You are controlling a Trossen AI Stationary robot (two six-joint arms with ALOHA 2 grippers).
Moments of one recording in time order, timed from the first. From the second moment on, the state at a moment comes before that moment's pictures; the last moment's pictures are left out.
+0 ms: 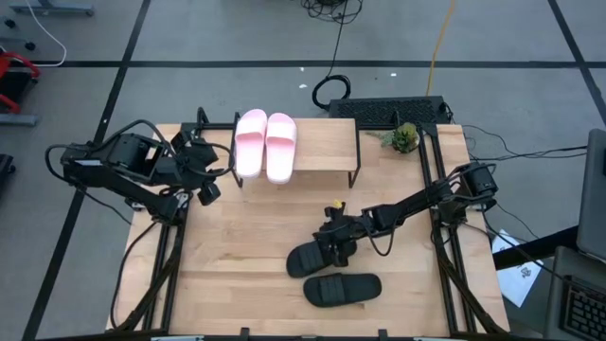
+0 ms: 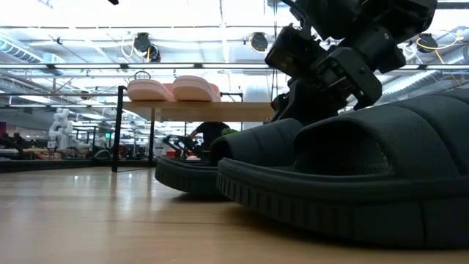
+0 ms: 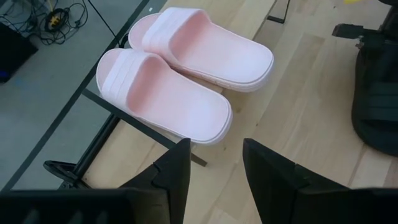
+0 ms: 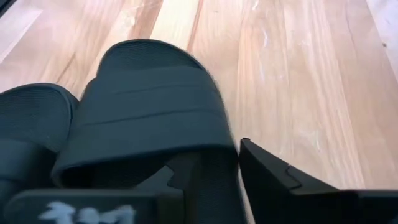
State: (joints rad) left arm -0.20 1.17 1.59 -1.52 -0.55 -0.53; right arm 0.23 1.75 0.79 0.26 0.02 0.09
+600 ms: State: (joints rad) left arm -0.20 1.17 1.59 -1.52 -0.55 -0.52; right arm 0.22 1.75 0.79 0.28 0.02 0.07
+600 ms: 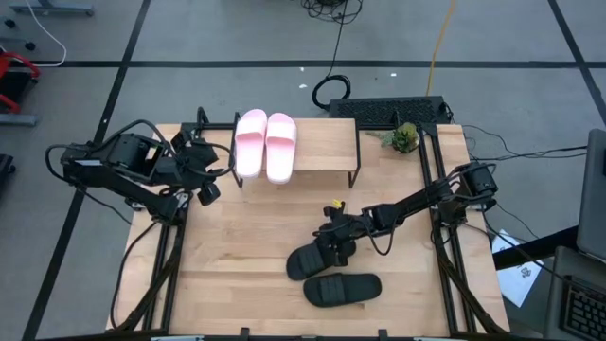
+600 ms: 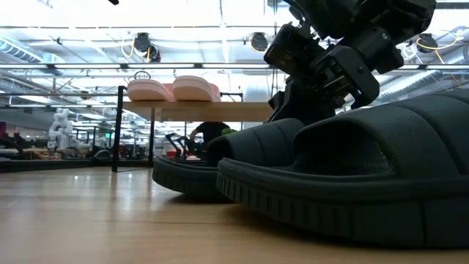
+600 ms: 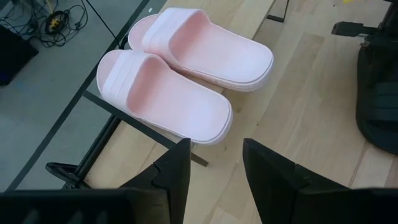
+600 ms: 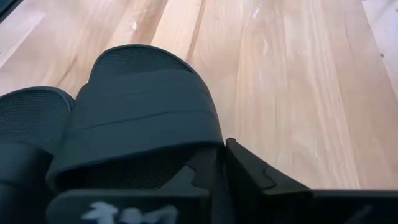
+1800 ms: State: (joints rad) left arm -0.20 1.16 1.59 -1.52 -0.62 -0.50; right arm 0.16 1.32 0.84 0.06 0.21 0.26
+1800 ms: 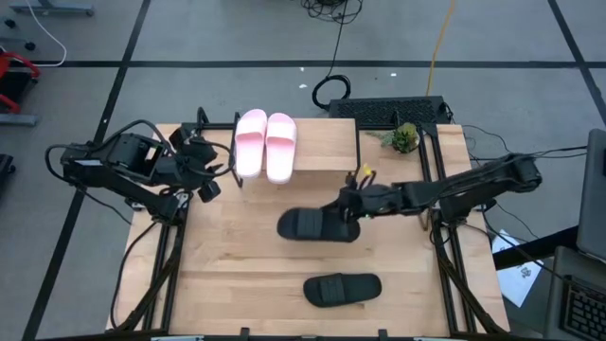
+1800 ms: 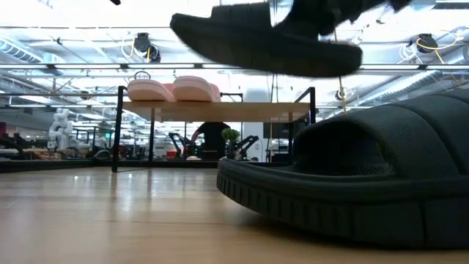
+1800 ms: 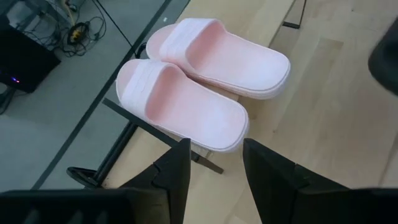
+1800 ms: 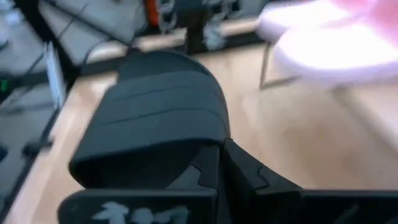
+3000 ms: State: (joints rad) left arm -0.20 1.17 1.59 -1.51 -0.68 -0.51; right arm -0.06 1.43 1.27 -0.26 0.98 0.55
